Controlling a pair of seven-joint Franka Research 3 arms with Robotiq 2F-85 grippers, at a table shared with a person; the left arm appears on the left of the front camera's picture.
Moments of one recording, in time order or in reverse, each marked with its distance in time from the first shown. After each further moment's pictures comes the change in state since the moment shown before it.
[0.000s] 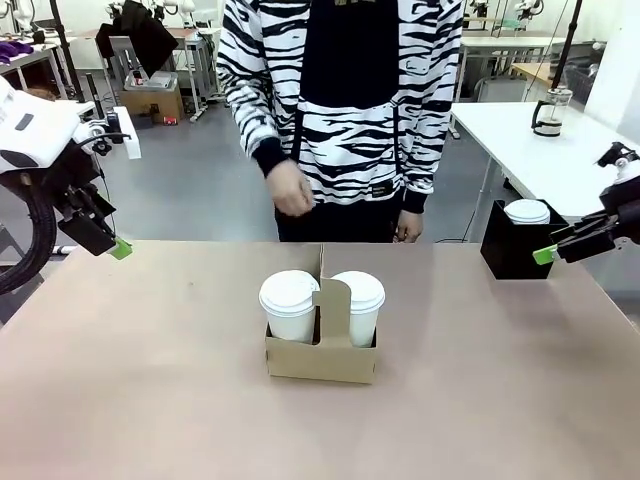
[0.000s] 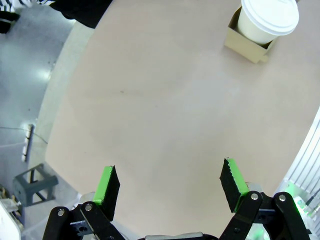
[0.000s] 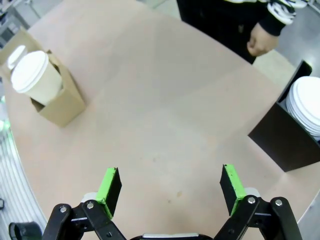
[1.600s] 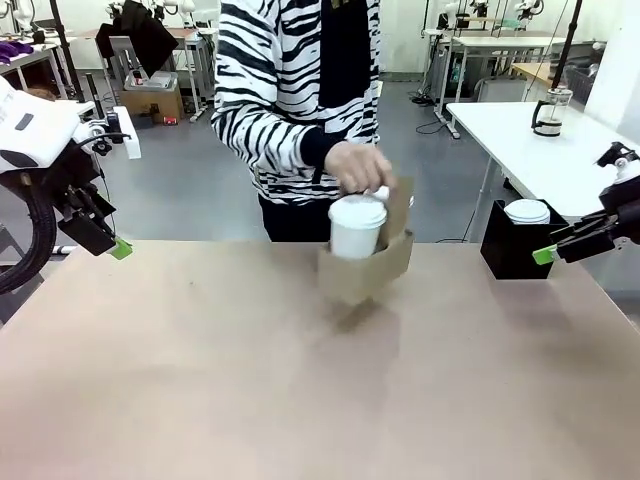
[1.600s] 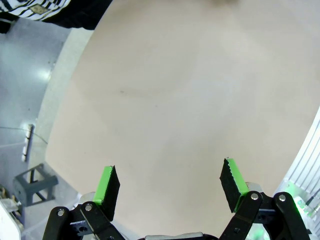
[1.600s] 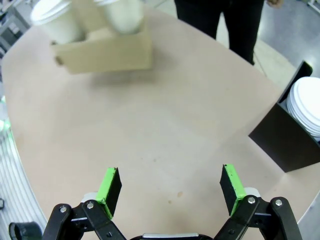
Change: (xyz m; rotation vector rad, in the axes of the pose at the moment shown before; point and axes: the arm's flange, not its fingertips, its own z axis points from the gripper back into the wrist) left arm 0.000 0.000 0.000 0.000 0.000 0.000; right arm 0.000 0.000 0.000 0.001 0.000 0.001
